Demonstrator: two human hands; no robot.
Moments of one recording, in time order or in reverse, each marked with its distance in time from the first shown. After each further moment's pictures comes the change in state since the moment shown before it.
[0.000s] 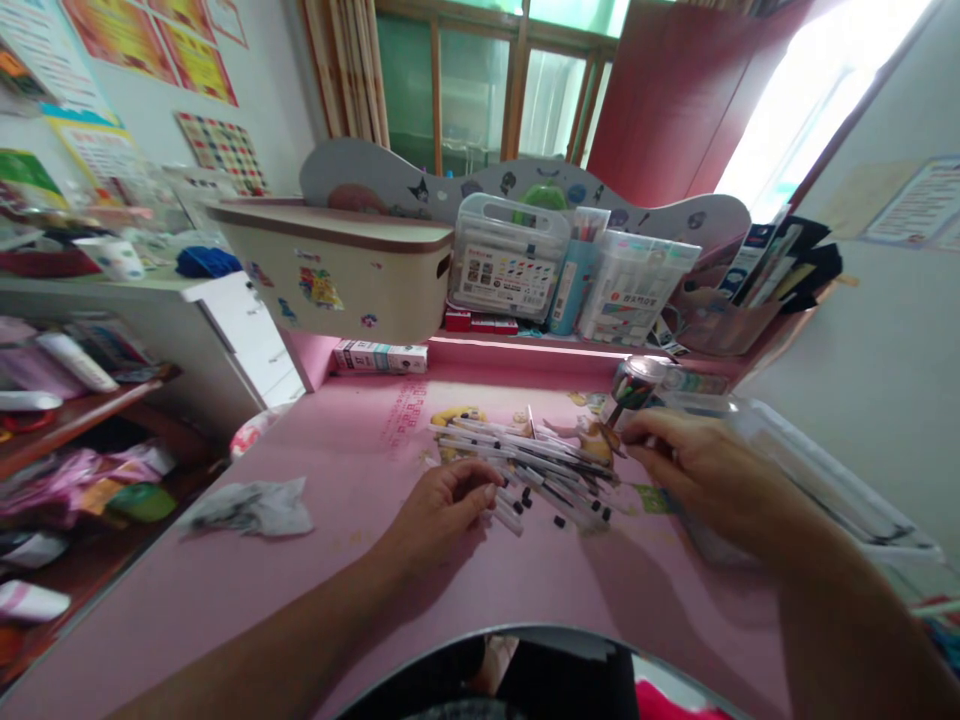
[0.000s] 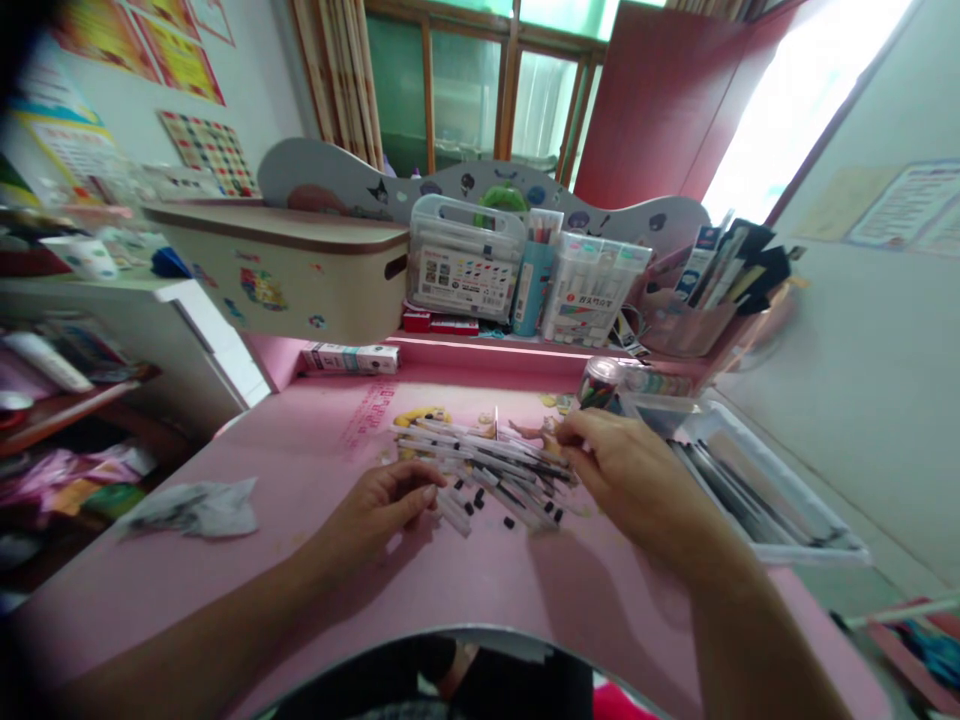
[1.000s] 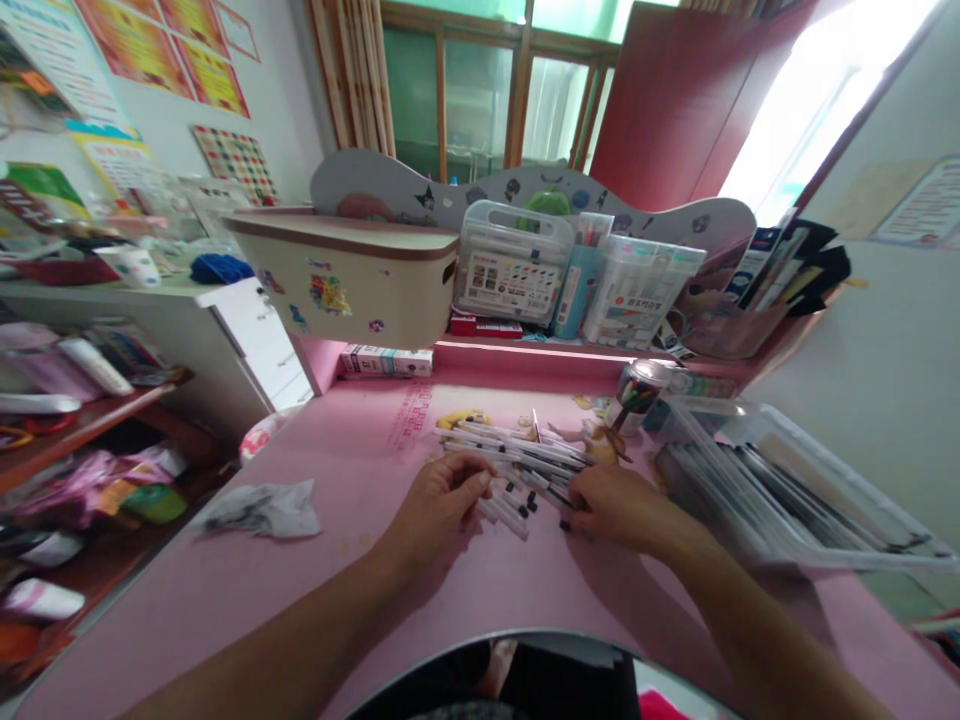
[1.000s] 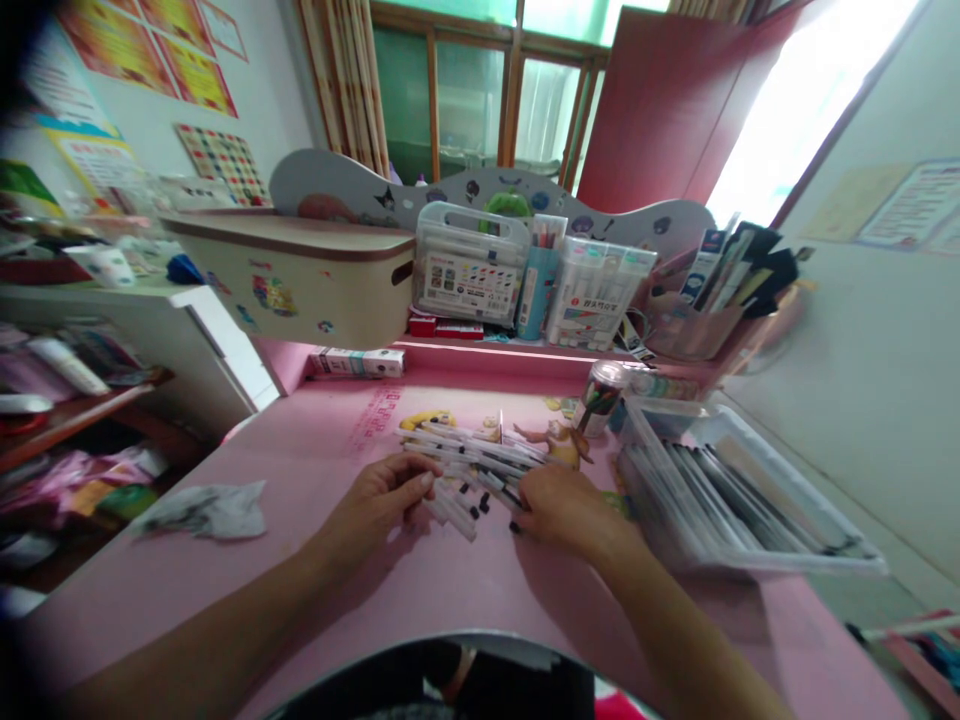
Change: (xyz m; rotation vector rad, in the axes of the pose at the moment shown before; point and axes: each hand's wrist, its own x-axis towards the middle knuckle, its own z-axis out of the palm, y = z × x) left_hand 0.007 0.004 -0.004 -0.019 0.098 0.068; right_hand 0.018 -0.011 0.080 -0.192 -0.526 0.030
